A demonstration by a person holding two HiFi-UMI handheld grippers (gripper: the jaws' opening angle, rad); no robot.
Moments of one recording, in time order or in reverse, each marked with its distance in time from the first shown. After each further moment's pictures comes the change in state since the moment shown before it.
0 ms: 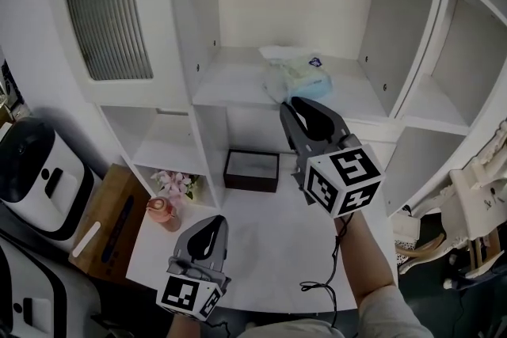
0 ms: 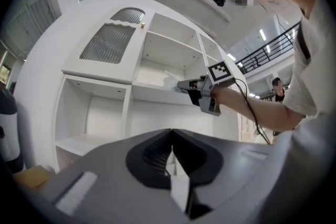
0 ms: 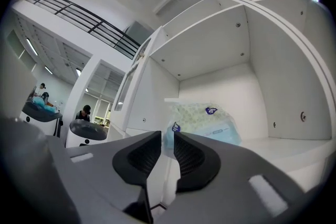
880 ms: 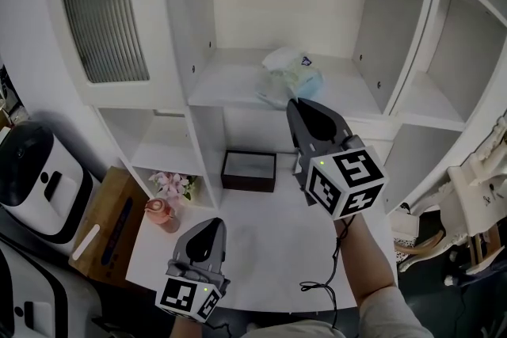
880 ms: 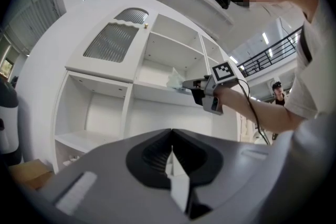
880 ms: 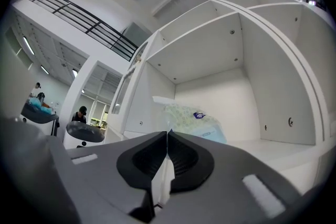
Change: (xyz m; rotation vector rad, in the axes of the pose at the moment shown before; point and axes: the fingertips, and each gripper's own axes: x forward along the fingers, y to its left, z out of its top) left arm -0.007 -0.003 -0.004 -0.042 -0.007 0.003; right arm -0.015 -0.007 0.007 0.009 -0.016 -0.042
